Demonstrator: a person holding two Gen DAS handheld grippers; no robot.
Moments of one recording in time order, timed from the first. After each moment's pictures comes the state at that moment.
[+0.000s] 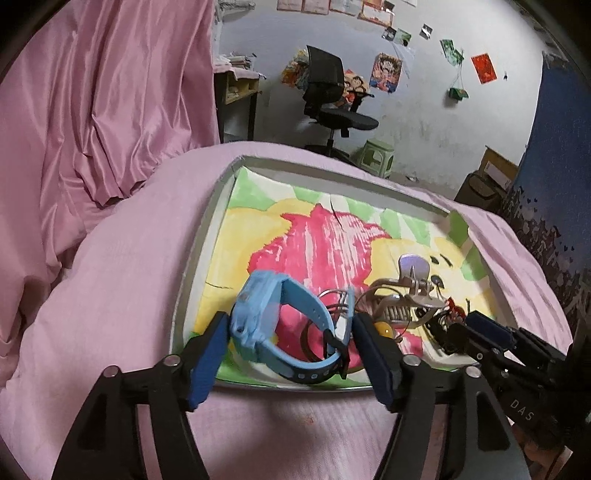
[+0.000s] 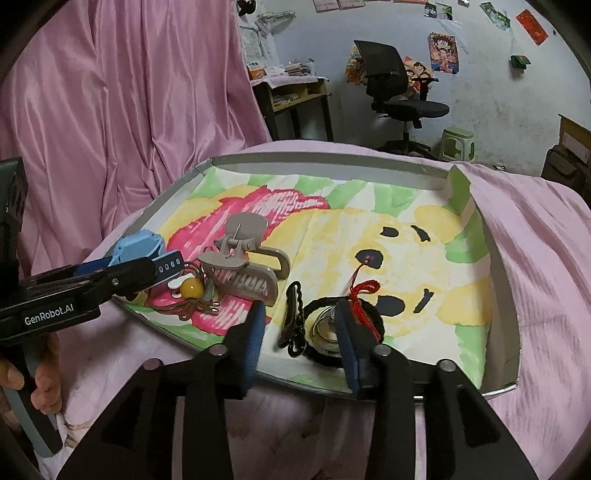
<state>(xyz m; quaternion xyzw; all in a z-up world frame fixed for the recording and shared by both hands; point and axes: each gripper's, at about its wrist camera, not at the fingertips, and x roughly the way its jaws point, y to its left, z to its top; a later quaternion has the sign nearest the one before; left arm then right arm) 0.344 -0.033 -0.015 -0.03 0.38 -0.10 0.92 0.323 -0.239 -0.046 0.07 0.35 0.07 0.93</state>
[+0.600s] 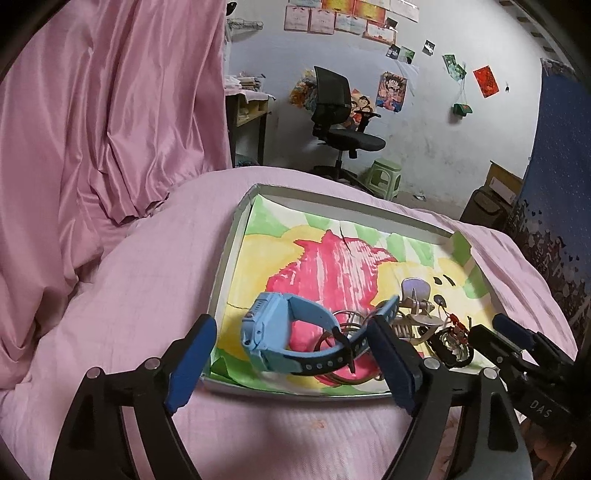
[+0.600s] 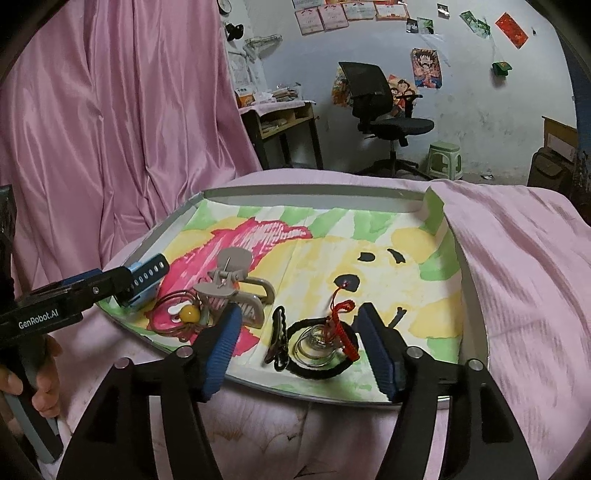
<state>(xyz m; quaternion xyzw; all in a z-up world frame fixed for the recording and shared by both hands) 0.336 -0.027 -0.002 -0.03 0.34 -0.08 0.94 0.310 -0.255 -0.030 0.09 0.31 0.05 0.95</state>
